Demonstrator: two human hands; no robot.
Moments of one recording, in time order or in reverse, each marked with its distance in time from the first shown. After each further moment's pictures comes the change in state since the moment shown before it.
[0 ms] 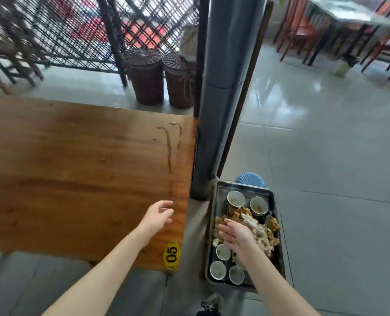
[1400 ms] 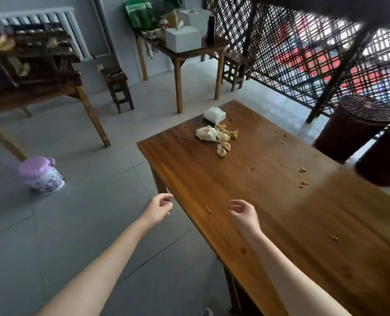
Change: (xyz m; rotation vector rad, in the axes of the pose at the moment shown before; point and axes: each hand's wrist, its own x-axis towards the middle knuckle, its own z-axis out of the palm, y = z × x) left_hand -0.110 -0.286 -0.606 -0.248 0.717 -0.210; right_hand -0.099 0.111 0.694 -0.984 -0.588 -0.749
